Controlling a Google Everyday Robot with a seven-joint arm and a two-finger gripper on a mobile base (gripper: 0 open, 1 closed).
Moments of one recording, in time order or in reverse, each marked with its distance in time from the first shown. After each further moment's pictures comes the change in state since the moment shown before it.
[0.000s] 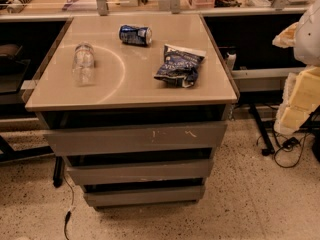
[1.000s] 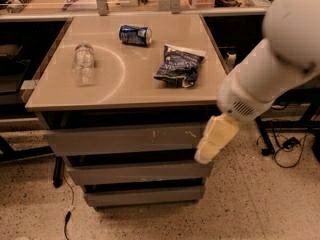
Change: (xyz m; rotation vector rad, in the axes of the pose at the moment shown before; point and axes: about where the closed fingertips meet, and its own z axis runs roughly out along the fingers) arm -0.072 0.042 0.127 -0.128 -0.151 0.149
